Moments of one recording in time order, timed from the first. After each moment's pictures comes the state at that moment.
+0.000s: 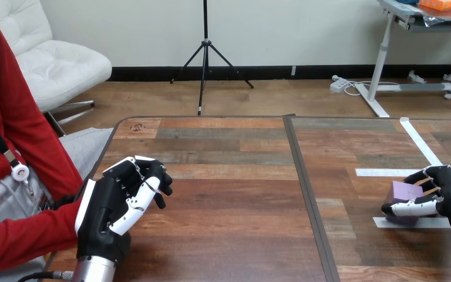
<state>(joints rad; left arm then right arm) -0.13 0.08 0.18 0.76 -0.24 -0.77 -0.42 -0.58 -0.55 0.06 1.30 -0.36 -0.24 -0.16</state>
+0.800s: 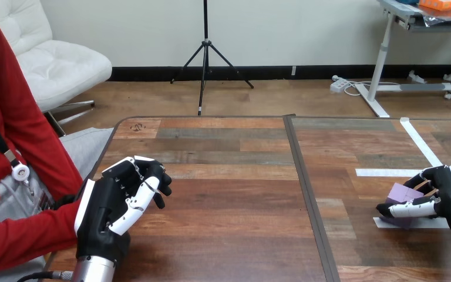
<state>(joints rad) -0.13 0.08 0.18 0.76 -0.24 -0.77 -0.41 -0.58 -0.55 0.09 1.30 -0.38 -0.24 -0.17</state>
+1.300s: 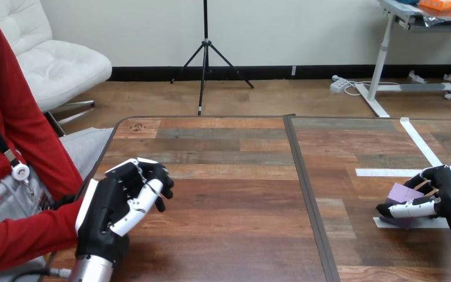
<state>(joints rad) -0.13 0.10 0.18 0.75 -0.20 -0.75 -0.42 -0.58 -0.55 0.09 1.30 -0.38 -0.24 -0.17</state>
